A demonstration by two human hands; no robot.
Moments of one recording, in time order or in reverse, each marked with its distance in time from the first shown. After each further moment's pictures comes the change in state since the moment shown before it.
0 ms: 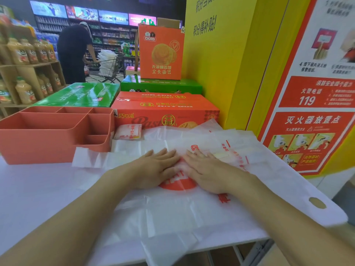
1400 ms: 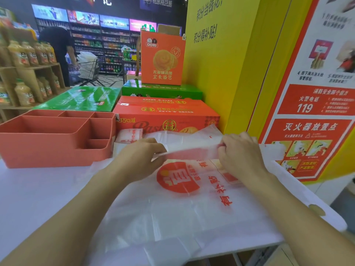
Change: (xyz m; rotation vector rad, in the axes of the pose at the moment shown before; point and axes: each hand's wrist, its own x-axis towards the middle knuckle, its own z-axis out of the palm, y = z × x) left_hand -0.024 -0.011 -0.029 -0.057 0.547 -0.017; right_hand -0.019 0.033 -0.032 -0.115 0.675 0.382
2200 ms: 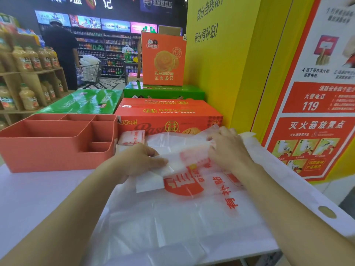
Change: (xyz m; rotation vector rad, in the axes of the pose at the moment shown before) left_hand 0.006 -0.013 -0.003 -0.645 -0.261 -0.509; right_hand 0.034 -0.009 0.030 0.170 -0.112 -0.089
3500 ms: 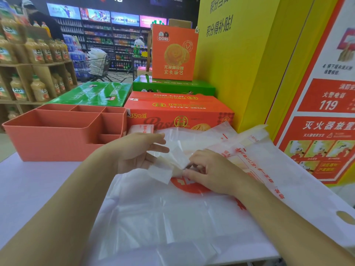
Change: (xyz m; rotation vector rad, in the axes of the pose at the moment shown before) left_hand -0.012 0.007 -0.021 -0.548 -0.107 -0.149; right_hand -0.037 -0.051 0.017 0.380 -0.189 -0.426
